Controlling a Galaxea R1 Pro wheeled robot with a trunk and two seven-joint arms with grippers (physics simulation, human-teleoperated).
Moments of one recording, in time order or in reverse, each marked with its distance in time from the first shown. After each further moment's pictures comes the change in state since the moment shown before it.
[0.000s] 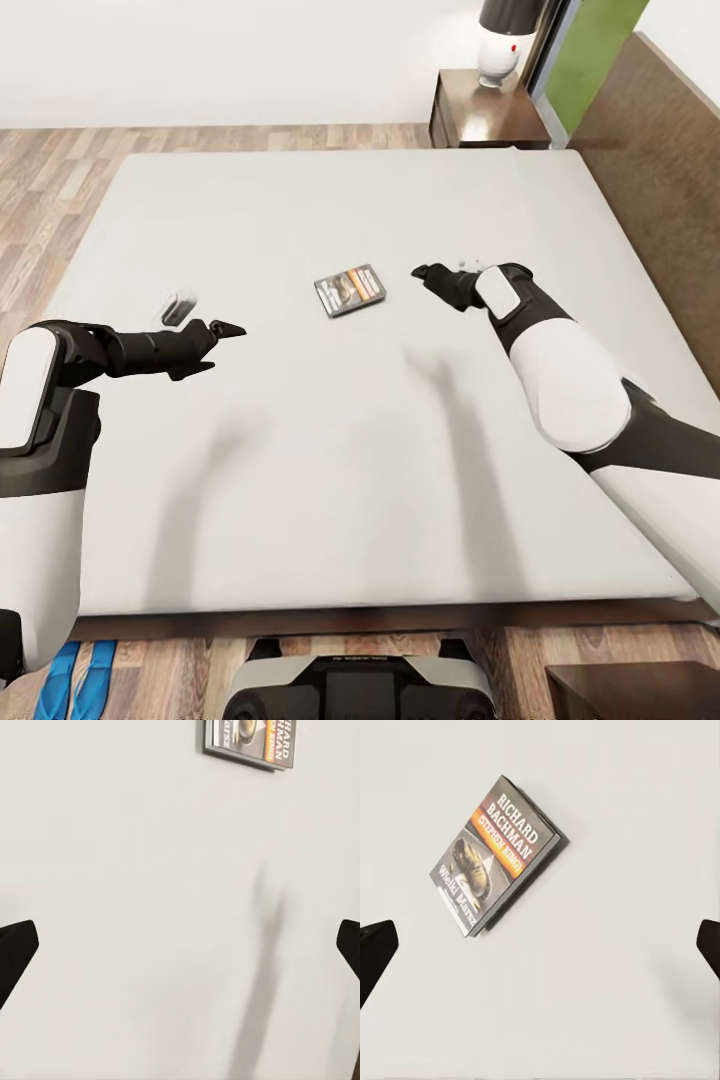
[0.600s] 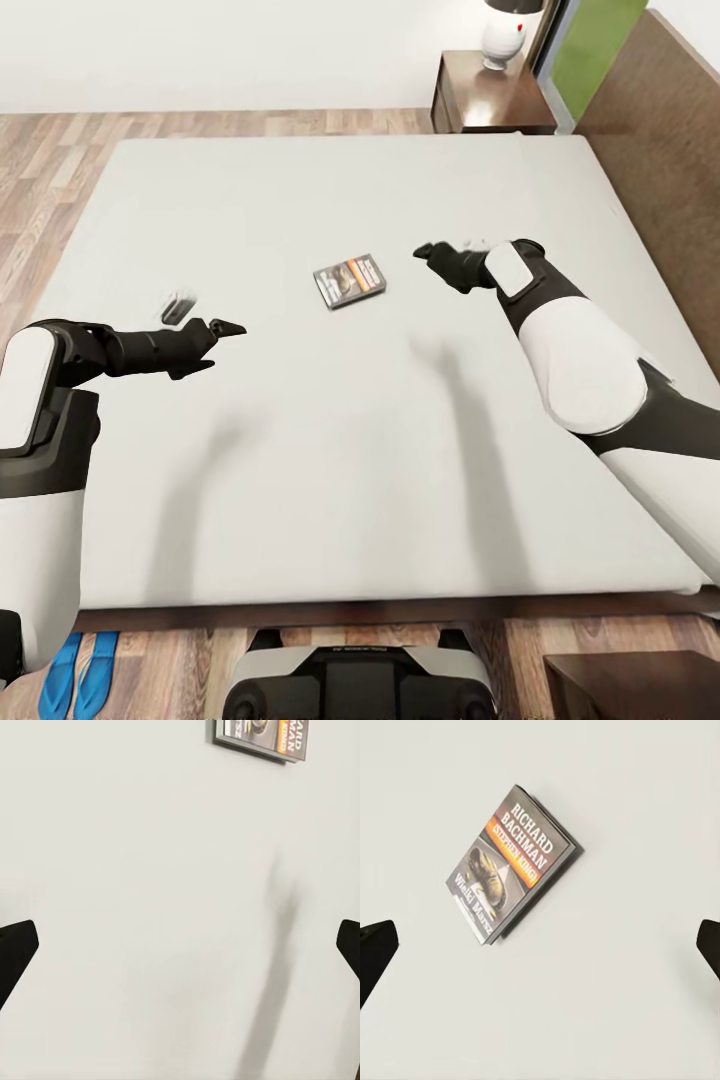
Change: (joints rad) left arm 0.000 0.000 -0.001 -0.011 0.000 0.000 -0.002; right arm -0.061 -0.012 -0.001 0.003 -0.038 0.048 0.001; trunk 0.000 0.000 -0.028
